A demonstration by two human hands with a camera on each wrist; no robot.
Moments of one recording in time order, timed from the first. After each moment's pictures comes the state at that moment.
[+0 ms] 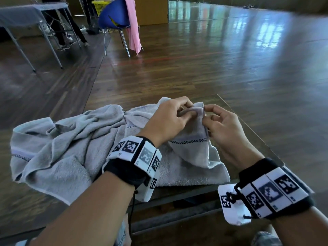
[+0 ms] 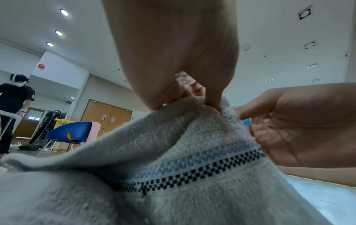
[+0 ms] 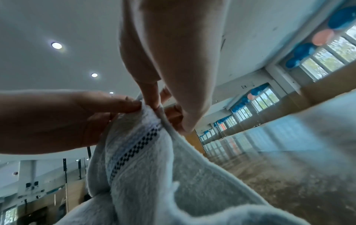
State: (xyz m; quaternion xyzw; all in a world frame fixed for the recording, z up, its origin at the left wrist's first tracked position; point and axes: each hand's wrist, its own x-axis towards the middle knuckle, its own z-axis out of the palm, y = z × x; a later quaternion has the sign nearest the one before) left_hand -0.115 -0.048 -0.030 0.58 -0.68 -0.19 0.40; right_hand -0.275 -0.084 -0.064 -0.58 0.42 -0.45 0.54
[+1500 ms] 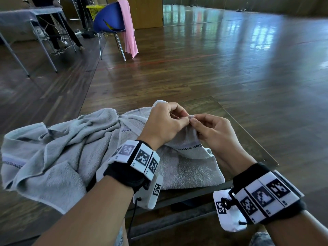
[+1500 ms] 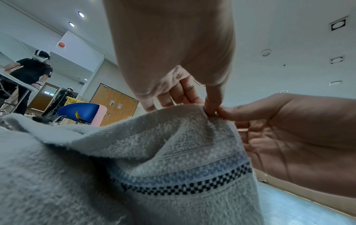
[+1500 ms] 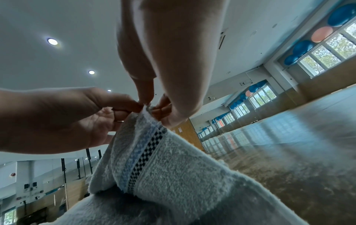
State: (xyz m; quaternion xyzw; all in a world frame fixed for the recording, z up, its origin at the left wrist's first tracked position) left_hand -0.122 -0.059 -0.042 0.59 -0.61 -0.23 0.48; right_hand -0.277 -0.077 -0.067 -0.56 0.42 -0.46 0.55
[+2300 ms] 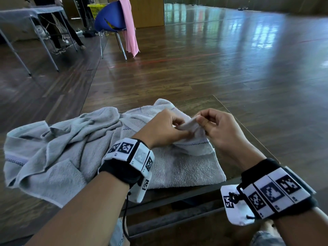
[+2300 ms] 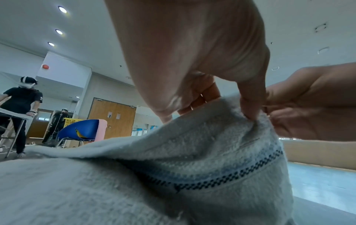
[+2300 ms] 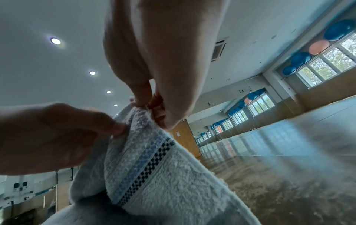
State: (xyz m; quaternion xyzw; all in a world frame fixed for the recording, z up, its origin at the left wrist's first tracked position) left_hand -0.107 -0.048 -0.043 0.57 -0.70 -0.30 0.31; right_hand -0.286 -0.084 -0.060 -0.67 0.42 -0.43 0.44
